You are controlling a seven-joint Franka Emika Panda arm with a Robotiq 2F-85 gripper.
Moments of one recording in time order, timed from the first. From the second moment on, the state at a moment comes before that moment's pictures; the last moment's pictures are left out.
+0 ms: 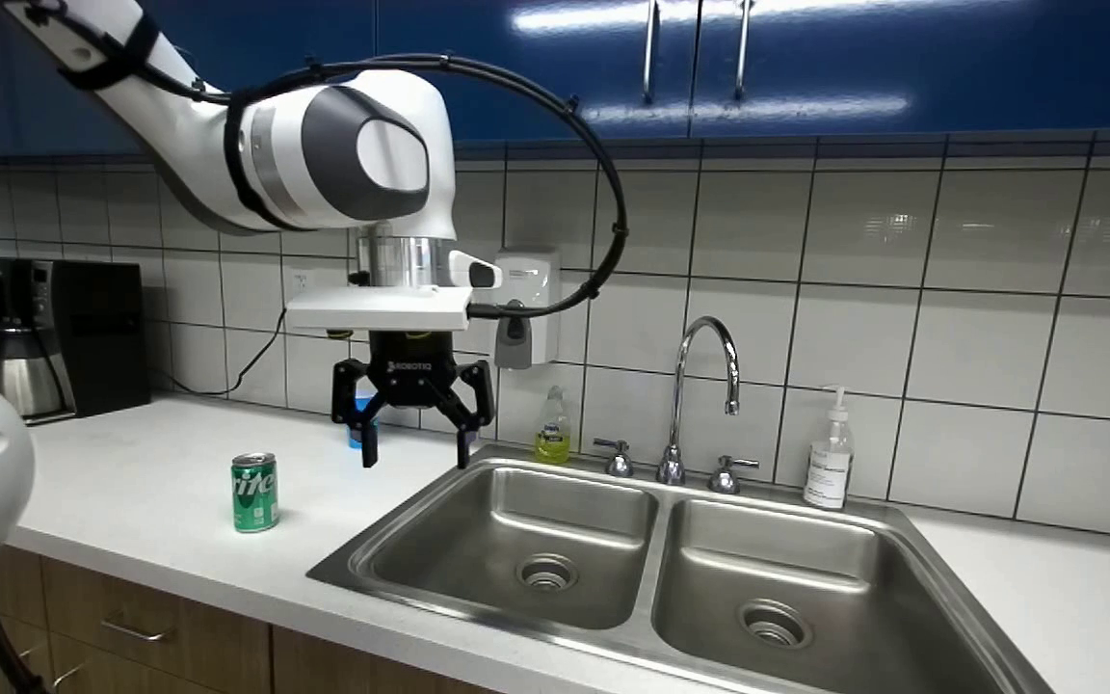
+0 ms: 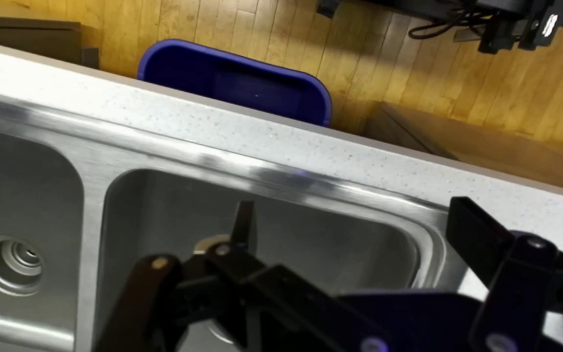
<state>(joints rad) -0.04 -0.60 -0.24 -2.77 -0.23 2.21 -0.40</state>
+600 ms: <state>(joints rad) 0.13 -0.54 -0.18 -2.78 -0.11 2.19 -0.47</state>
